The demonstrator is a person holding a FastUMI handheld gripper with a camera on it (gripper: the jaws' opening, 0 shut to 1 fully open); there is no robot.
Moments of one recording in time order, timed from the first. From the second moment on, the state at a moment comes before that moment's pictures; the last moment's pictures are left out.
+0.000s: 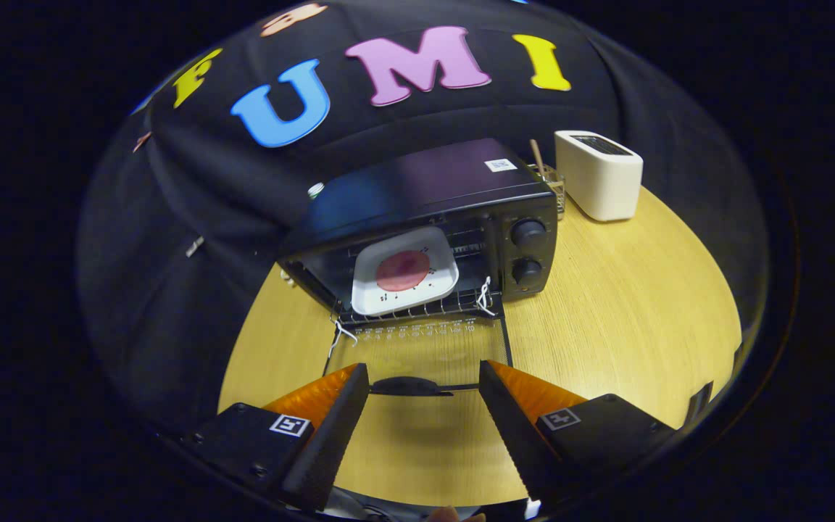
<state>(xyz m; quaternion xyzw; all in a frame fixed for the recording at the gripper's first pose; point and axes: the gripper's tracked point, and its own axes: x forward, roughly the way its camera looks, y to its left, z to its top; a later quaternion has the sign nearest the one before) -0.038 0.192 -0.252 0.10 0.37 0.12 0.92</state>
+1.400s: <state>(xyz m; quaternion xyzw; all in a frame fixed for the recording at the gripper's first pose) -0.028 0.228 -0.372 -0.04 0.42 0.09 0.90</state>
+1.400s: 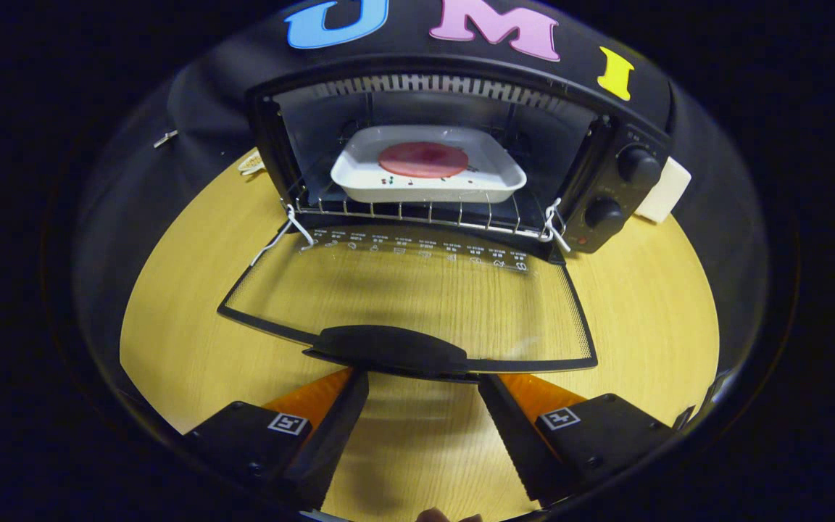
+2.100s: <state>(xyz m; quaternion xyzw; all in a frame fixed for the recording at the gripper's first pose) 0.011 0.235 -0.229 0.00 0.27 0.10 0.96</state>
